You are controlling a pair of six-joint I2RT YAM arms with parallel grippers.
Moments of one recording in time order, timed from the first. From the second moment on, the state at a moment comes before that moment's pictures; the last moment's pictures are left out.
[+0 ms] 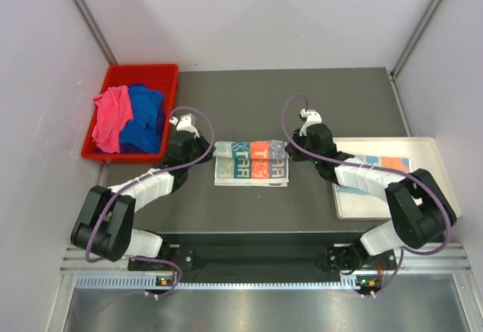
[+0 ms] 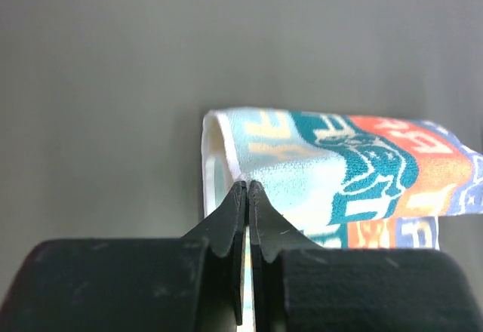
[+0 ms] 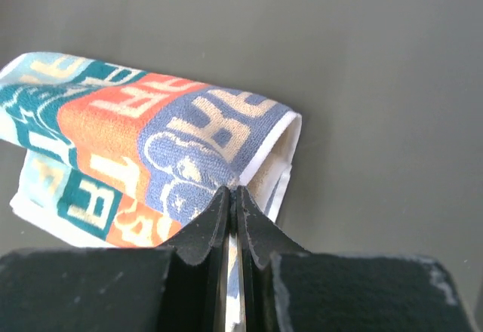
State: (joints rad) left arm -0.34 1.38 0.60 0.31 0.00 -0.55; right arm 0.50 1.46 0.71 0.22 0.00 0.38
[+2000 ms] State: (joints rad) left arm -0.57 1.49 0.77 -0.04 -0.14 -0.65; right arm 0.70 1.52 0.78 0.03 0.16 0.50
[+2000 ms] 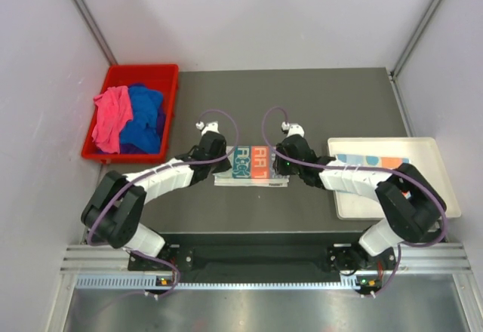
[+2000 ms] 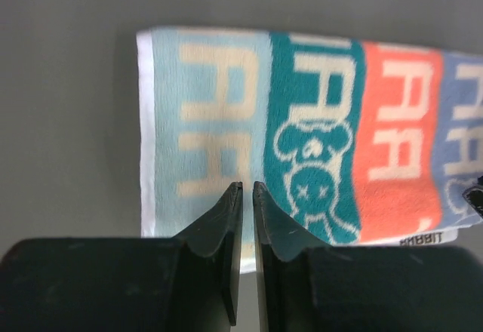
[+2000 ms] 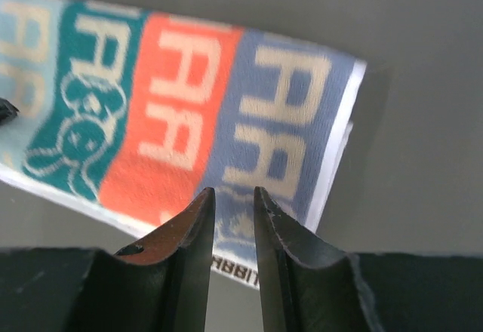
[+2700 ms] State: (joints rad) left arm -0.61 1.42 0.62 -0.06 -0.18 -0.73; right arm 0.74 1.42 0.58 0.07 0.16 0.57
